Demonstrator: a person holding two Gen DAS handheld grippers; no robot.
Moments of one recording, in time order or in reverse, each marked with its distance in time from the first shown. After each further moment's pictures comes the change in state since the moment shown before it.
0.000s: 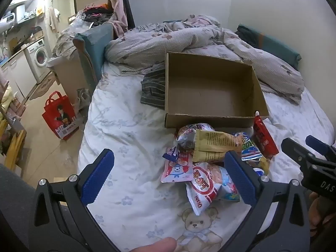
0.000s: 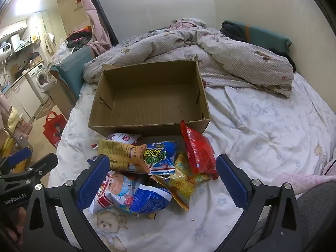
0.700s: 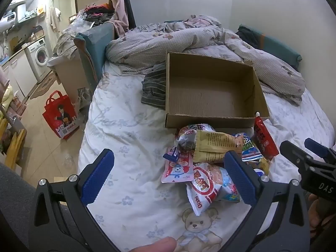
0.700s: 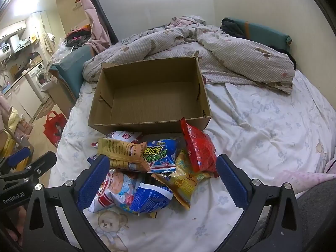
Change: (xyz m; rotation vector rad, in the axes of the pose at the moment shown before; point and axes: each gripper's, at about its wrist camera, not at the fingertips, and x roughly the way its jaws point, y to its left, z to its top) left arm 0.000 0.001 0.002 0.000 0.001 0.006; right arm 0.004 -0.001 -0.001 0.015 0.013 0.001
